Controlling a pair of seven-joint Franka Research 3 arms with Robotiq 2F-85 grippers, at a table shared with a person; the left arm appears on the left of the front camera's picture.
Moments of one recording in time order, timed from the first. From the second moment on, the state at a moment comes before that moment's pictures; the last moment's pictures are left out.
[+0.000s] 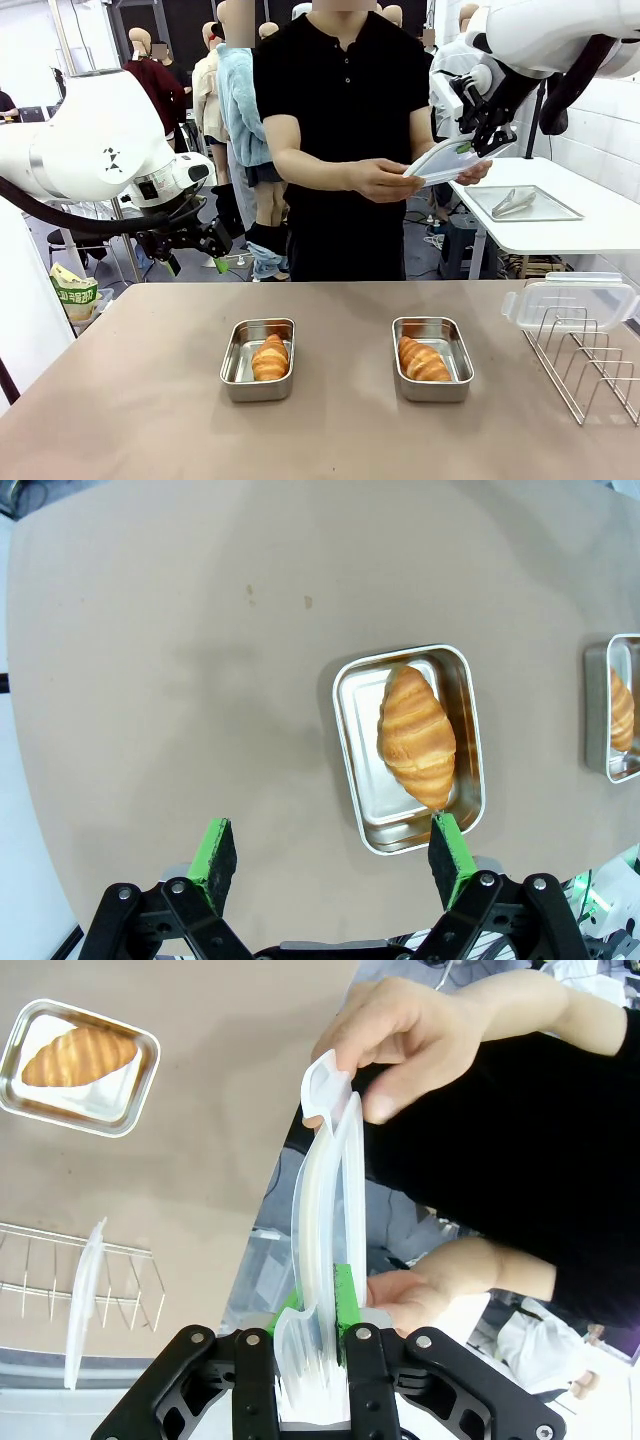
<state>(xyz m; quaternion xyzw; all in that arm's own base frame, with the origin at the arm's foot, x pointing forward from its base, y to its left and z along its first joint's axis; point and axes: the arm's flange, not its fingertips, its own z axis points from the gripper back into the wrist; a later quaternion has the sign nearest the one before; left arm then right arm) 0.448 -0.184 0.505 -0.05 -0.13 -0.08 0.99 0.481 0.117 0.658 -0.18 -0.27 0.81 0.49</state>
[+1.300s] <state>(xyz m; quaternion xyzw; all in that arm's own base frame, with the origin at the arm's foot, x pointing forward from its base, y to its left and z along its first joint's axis) 0.448 -0.184 0.505 -0.05 -0.13 -0.08 0.99 0.480 0.116 0.658 -0.18 -0.27 0.81 0.49</state>
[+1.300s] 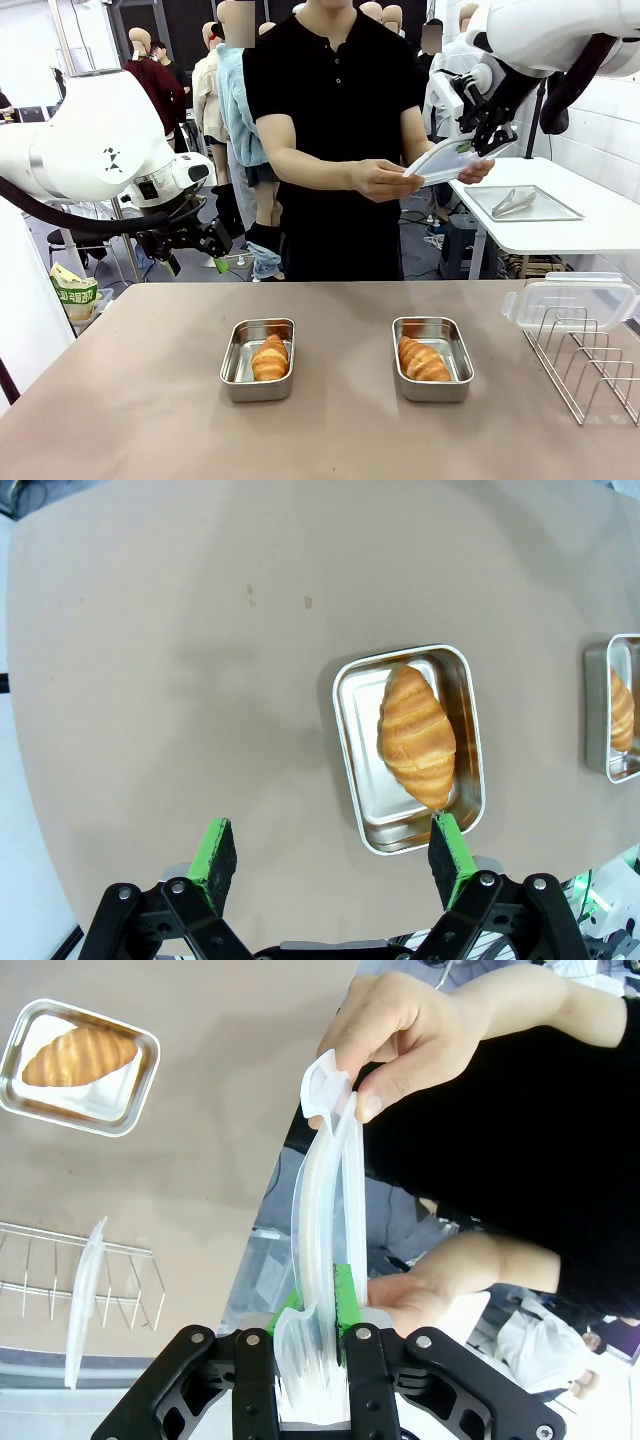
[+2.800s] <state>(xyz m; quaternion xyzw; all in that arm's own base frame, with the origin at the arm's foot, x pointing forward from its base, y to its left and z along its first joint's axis) 0.448 -0.184 0.505 -0.05 -0.13 -0.08 0.99 0.476 0.118 0.665 -0.18 -0.27 0.81 0.49</state>
